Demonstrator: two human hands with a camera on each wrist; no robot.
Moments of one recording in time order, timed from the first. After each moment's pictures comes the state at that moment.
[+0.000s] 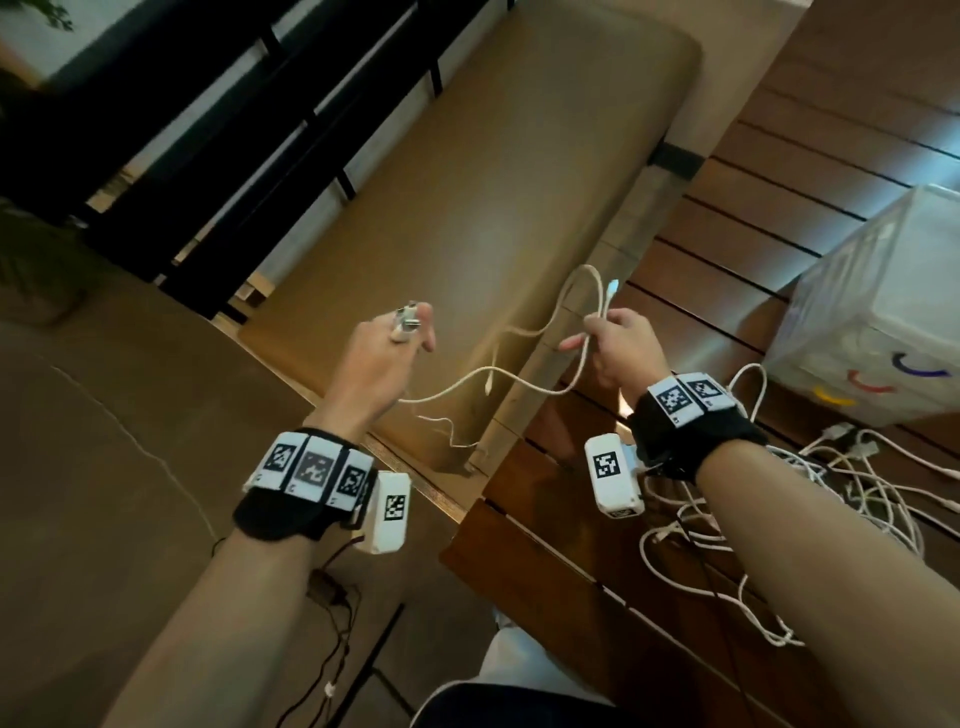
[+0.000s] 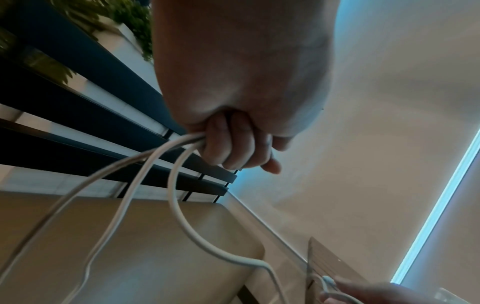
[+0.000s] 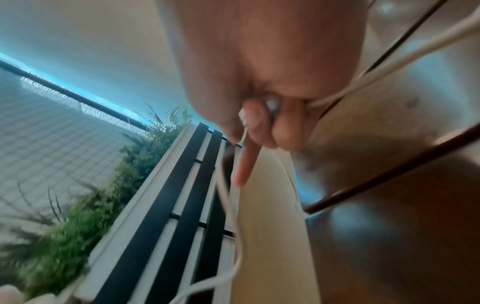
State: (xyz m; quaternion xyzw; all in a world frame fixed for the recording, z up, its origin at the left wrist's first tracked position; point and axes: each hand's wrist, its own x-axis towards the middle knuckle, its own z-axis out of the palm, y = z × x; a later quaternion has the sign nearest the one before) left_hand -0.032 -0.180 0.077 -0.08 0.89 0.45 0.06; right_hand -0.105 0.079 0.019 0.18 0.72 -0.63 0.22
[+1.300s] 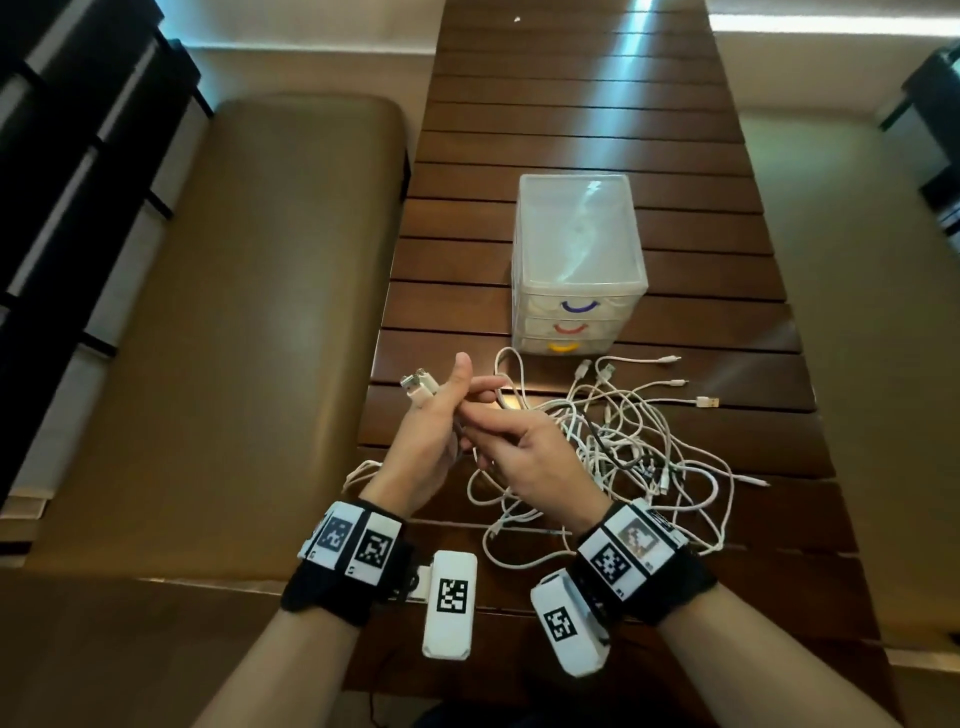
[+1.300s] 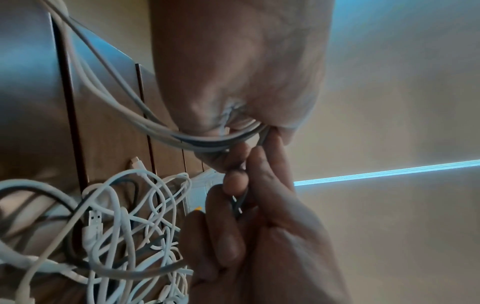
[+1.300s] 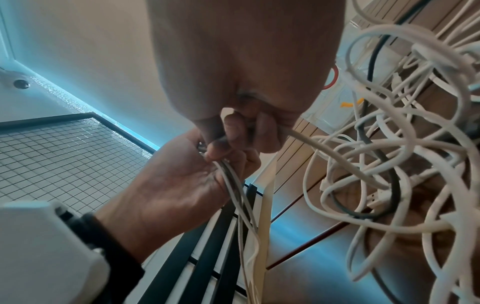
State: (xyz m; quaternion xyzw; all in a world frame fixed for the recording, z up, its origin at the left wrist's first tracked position) left_hand -0.028 0.072 0.083 -0.06 0.60 0.72 0.34; right_hand 0.039 0.188 0.070 0.03 0.71 -0.71 0.02
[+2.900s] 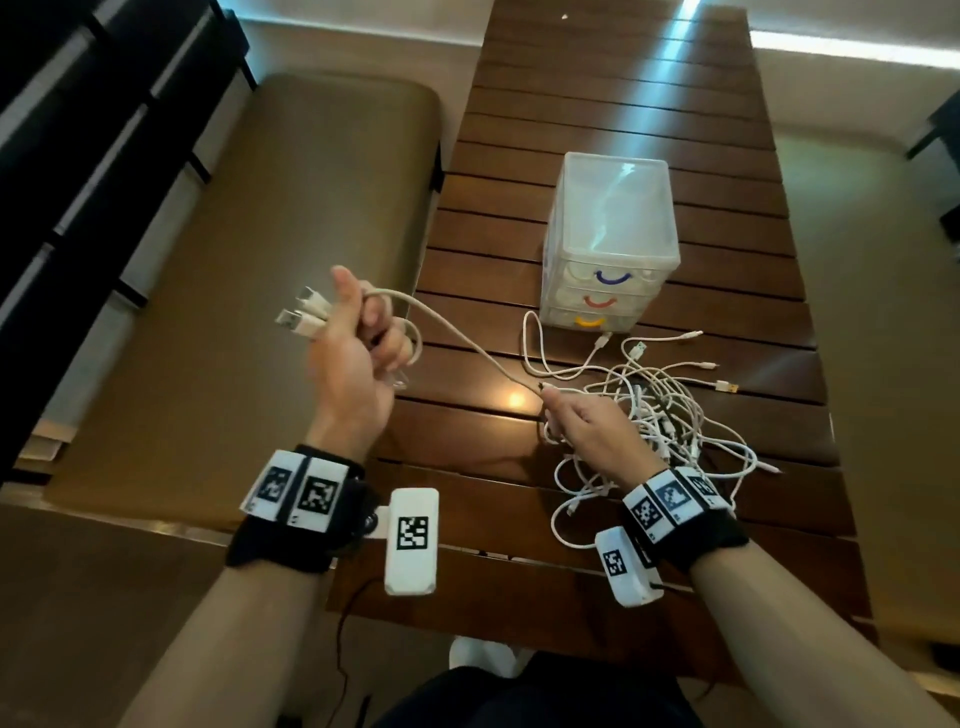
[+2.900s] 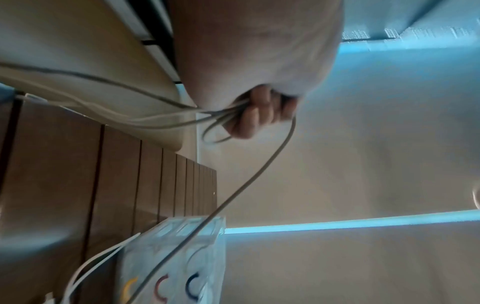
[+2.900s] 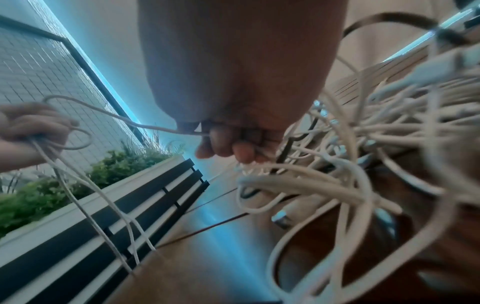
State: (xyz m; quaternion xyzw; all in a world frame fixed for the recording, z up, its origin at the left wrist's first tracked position) left_hand -0.028 0.000 0.129 0.00 0.52 0.85 0.11; right_hand 0.063 0.228 0.037 0.04 0.90 -0.43 0.06
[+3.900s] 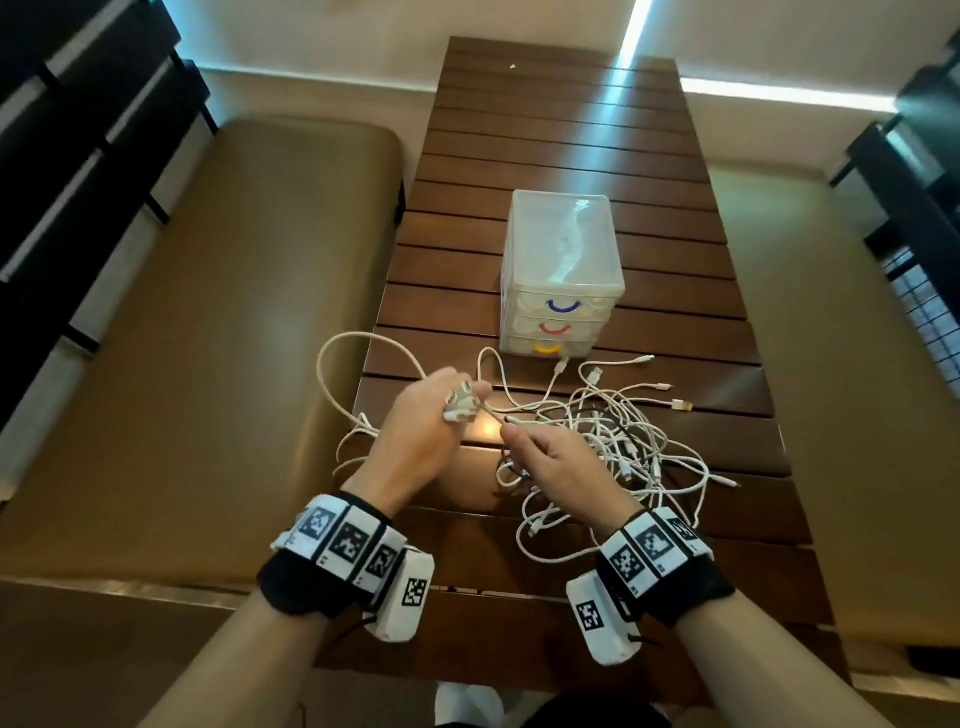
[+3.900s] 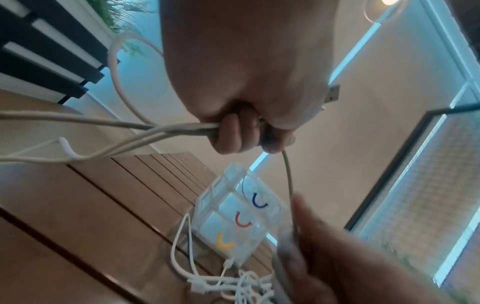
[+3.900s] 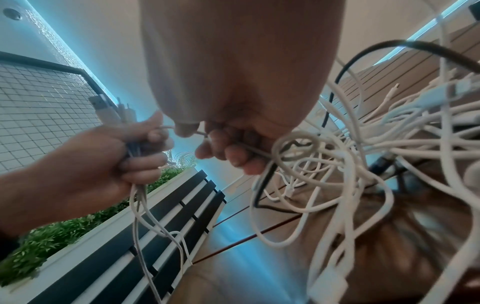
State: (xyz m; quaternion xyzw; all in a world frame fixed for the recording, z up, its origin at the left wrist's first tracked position) left_hand -0.004 0.053 0.097 0.25 0.85 0.45 0.11; right_hand 0.079 0.221 0.055 0.04 0.87 -0.49 0.04
